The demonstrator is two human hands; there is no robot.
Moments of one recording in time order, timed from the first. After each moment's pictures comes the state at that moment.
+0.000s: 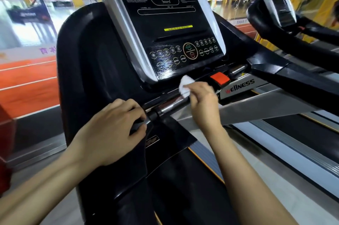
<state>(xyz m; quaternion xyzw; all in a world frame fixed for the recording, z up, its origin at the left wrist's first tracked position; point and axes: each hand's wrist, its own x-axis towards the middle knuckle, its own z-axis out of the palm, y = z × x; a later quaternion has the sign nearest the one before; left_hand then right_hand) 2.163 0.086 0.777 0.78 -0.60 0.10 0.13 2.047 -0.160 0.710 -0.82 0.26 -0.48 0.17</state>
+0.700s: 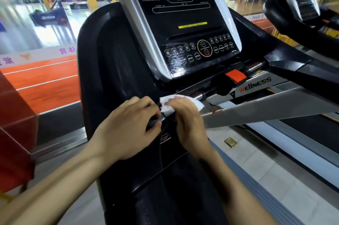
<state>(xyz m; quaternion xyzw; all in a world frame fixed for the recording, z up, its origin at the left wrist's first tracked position) 2.161 0.086 0.775 0.78 -0.60 0.10 0.13 2.066 -0.088 0.680 -0.85 0.07 -0.49 0.21</state>
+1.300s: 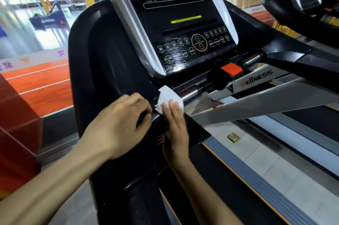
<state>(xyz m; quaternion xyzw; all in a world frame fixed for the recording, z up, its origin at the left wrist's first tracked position) 2.164 0.088 0.776 0.80 -0.58 0.10 0.16 2.091 -0.047 0.619 -0.77 0.14 -0.55 0.30</state>
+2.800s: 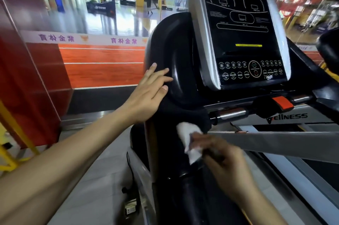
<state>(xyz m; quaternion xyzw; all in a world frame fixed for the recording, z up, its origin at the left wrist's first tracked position) 2.258 0.140 0.762 0.76 -0.51 0.07 0.40 2.009 0.015 0.722 -0.84 0.03 -0.26 0.48</state>
